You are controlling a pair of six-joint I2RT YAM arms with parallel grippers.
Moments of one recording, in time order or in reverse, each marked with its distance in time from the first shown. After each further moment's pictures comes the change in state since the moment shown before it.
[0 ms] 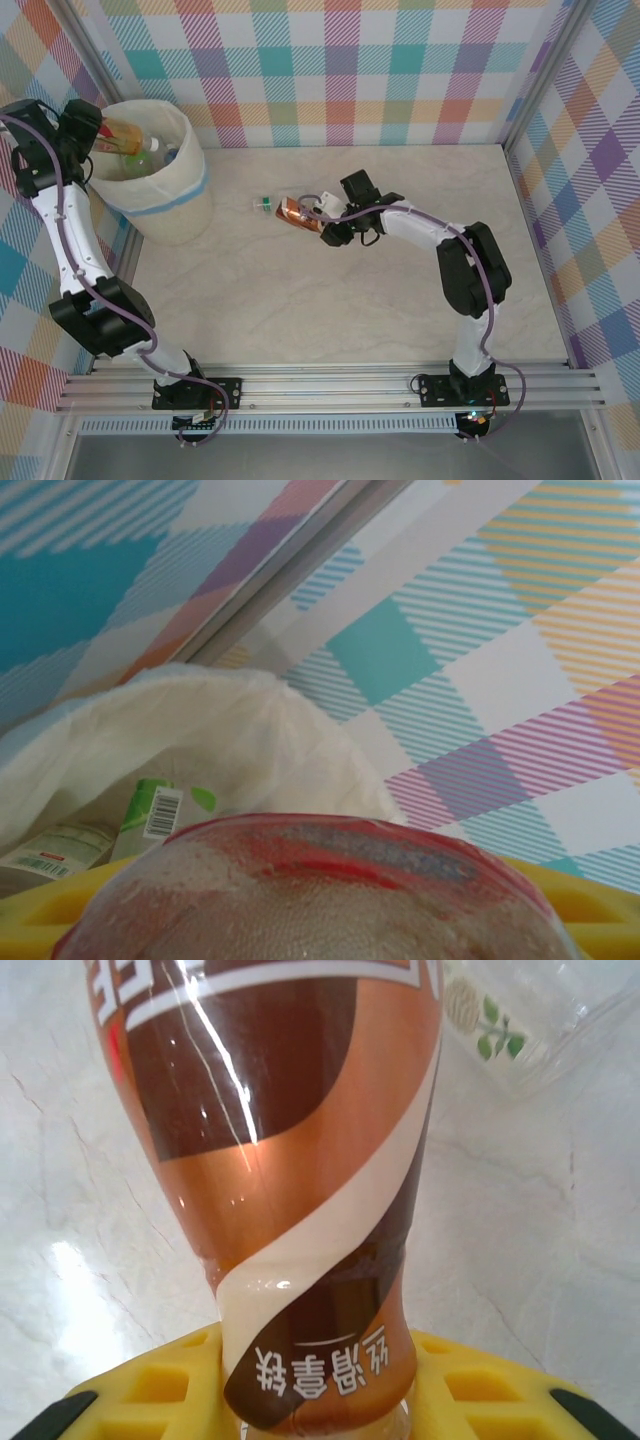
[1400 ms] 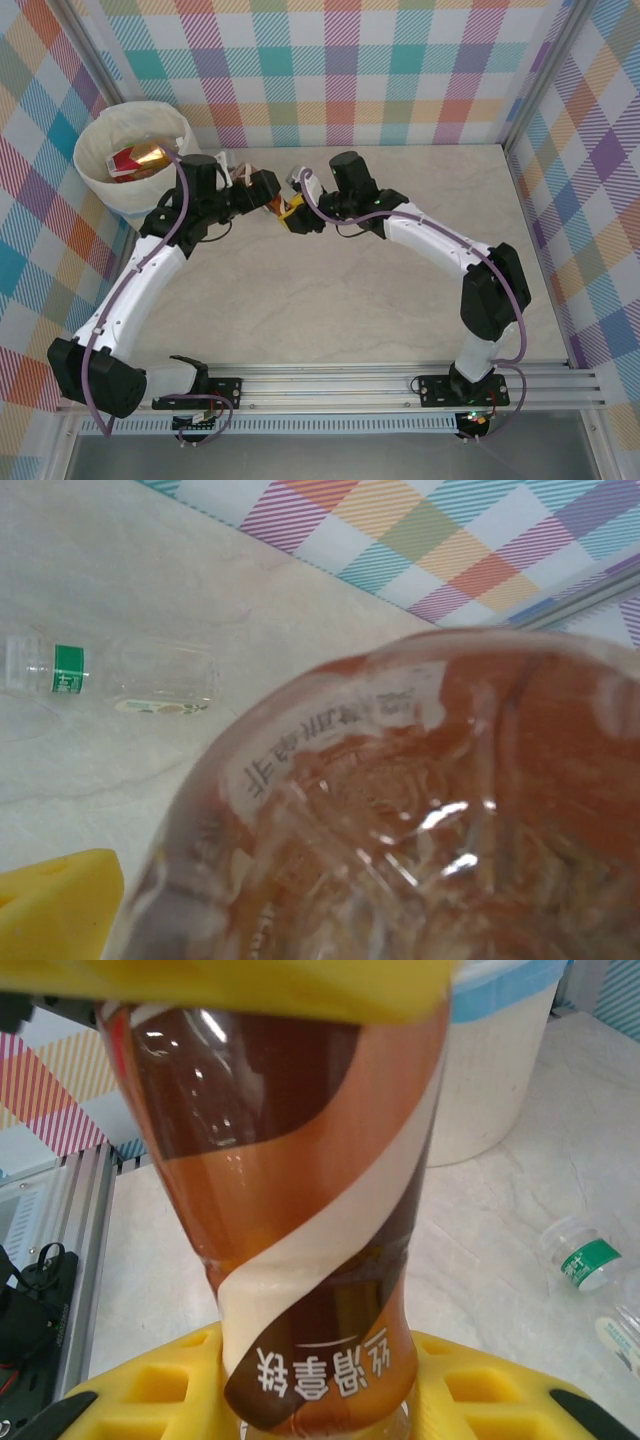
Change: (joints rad) left arm -0.807 -0.389 -0.552 -0.041 -0.051 0.080; right arm 0.123 -0.162 0.069 0.185 -0.309 0.291
